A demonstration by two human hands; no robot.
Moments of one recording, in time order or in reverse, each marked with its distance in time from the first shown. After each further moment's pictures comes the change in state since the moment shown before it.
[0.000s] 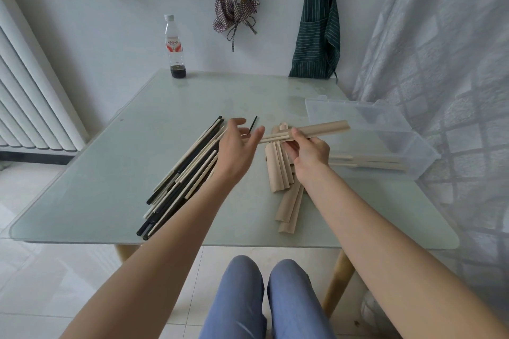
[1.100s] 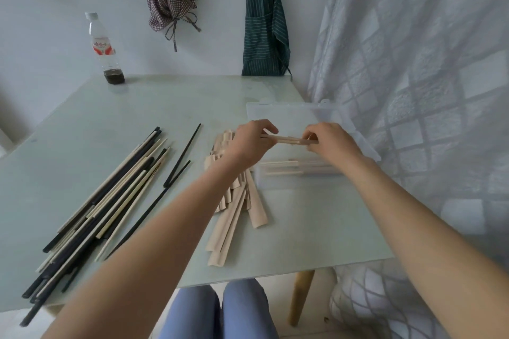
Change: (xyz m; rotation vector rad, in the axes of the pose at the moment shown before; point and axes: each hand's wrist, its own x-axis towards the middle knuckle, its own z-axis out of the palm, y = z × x) left_hand 0.052 0.063 0.136 0.378 -0.359 0.206; right_hand 0.104 -0.130 -0.118 -1.843 -0.240 -0.565
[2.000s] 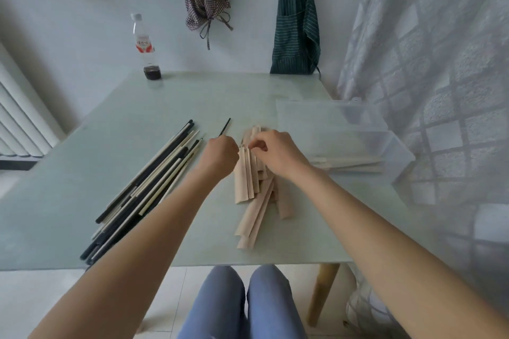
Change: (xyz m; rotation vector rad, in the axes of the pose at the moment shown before) left_hand -0.044 -0.080 -0.041 0.320 0.062 -0.301; right_hand -0.021 -0.132 0.045 0.385 -0.113 -0.211
